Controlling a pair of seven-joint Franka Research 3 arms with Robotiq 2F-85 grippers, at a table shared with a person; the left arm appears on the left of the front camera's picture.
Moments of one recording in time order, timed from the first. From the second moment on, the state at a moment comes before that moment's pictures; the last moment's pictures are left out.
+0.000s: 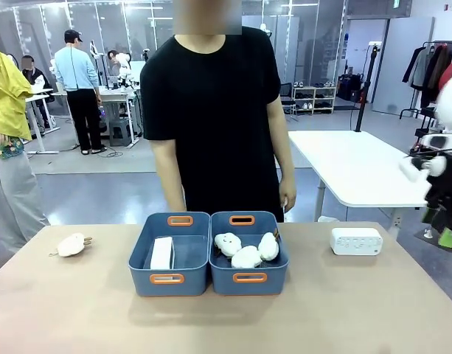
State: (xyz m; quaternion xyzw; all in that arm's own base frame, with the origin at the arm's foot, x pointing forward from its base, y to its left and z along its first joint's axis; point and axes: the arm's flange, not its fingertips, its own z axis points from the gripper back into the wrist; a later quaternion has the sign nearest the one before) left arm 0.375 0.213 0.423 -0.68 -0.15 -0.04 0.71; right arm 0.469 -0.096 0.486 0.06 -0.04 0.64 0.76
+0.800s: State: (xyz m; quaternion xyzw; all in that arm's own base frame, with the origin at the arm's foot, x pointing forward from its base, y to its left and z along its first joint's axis) left arm 0.375 0.213 0.423 -0.68 -0.15 -0.04 0.71; right arm 0.610 -0.055 0.411 0.03 -0.08 0.71 0.69
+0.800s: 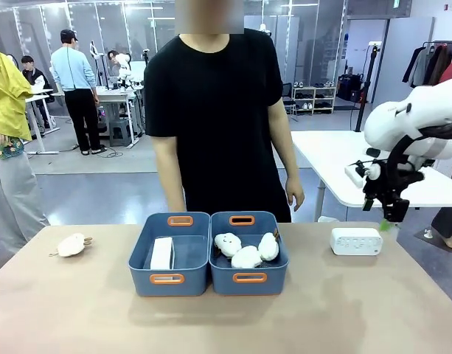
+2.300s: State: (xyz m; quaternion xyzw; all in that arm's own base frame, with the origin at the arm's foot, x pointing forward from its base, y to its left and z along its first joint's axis) left arm 0.375 0.213 0.423 -0.68 -0.15 -0.04 0.71; right arm 0.662 -0.045 0.312 0.04 -0.02 0.67 0.74
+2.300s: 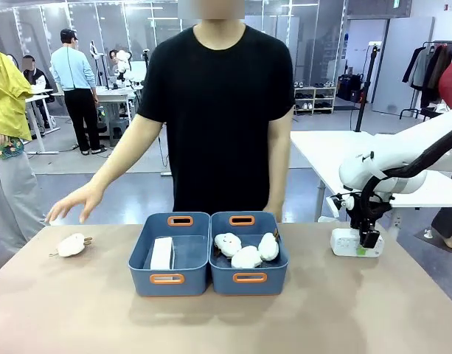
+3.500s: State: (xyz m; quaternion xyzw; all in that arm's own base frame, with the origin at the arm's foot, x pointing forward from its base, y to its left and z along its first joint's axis) left arm 0.375 0.214 0.423 -0.68 -0.15 -0.04 0.71; right arm 0.586 0.045 0.487 0.33 -0.28 0.69 0.58
